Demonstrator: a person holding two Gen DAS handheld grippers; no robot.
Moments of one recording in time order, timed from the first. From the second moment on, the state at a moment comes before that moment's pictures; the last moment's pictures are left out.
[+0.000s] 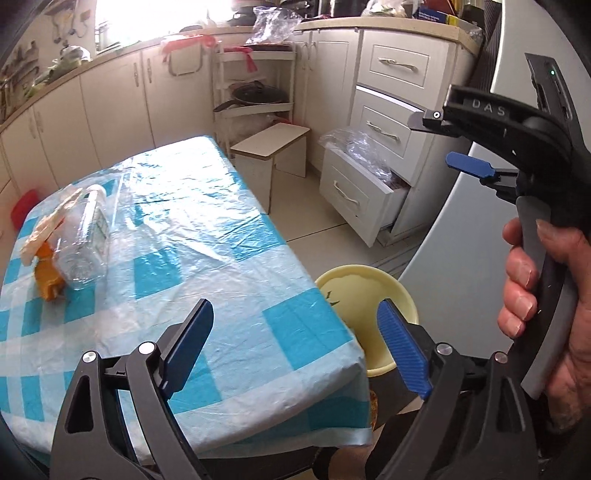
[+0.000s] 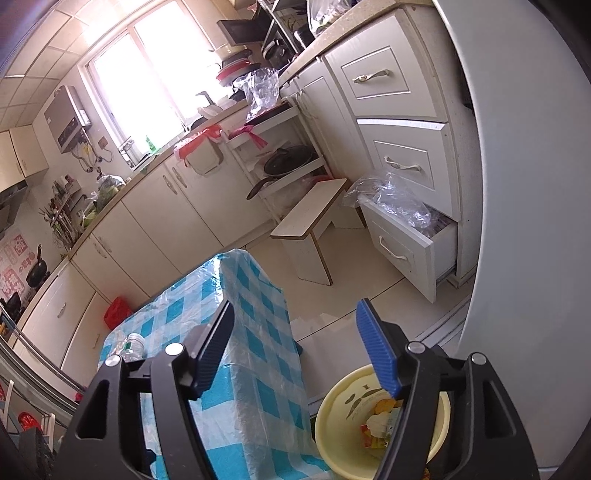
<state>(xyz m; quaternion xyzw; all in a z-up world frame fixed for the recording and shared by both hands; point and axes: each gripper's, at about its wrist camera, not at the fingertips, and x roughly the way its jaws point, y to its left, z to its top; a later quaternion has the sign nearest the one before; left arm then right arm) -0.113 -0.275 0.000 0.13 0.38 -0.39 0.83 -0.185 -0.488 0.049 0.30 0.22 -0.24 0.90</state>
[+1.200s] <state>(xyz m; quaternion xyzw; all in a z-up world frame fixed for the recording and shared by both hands) -0.056 -0.132 0.013 0.02 0.34 -0.24 0.91 -0.122 -0.404 0.045 0.17 0.26 -0.17 0.94</state>
